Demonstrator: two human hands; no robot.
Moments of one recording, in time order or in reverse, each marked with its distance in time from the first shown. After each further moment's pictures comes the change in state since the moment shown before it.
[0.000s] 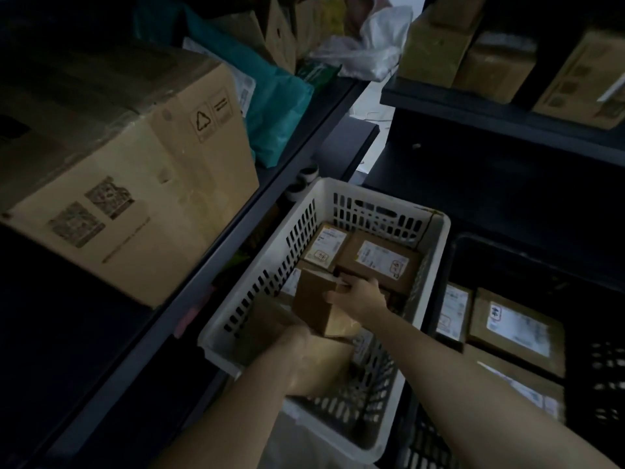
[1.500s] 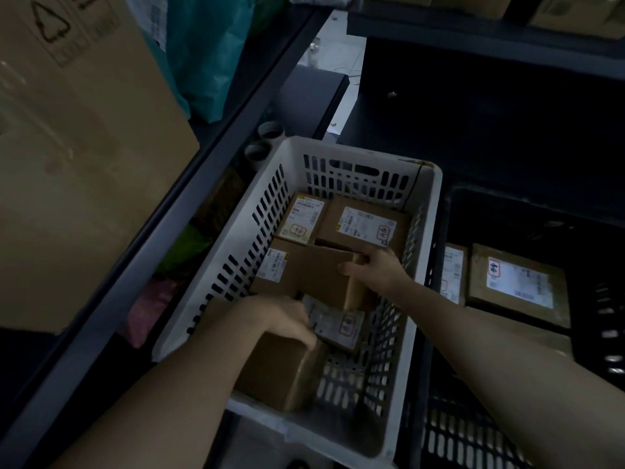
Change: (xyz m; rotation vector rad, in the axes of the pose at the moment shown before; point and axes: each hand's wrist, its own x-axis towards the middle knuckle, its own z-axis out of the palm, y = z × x) left_hand 0.057 0.045 0.006 1.473 -0.547 0.385; right_hand 0.048 0.066 -0.008 0.147 0.108 0.004
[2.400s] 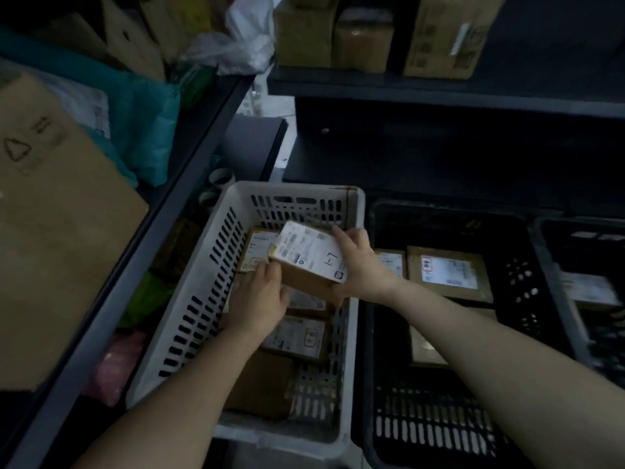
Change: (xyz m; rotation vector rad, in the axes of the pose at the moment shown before) left_hand -0.027 0.059 -0.004 0.150 1.162 0.099; right_hand -0.081 -0.003 -0.082 -0.152 0.090 -0.268
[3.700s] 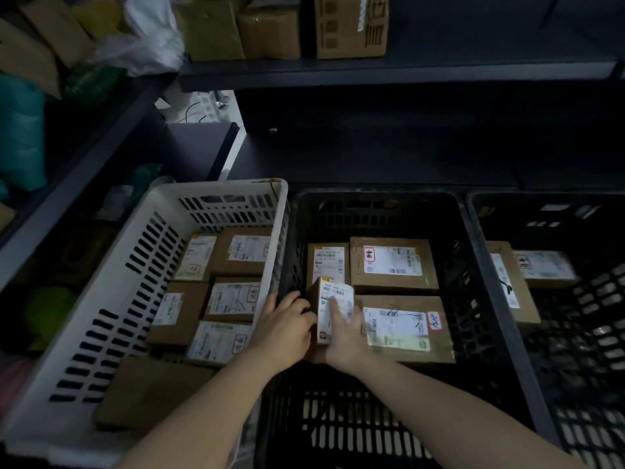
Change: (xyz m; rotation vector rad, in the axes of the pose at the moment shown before) left_hand -0.012 0.155 0.096 0.194 -0.313 0.339; right_hand -0.067 0.167 0.083 0.209 -0.085 0.437
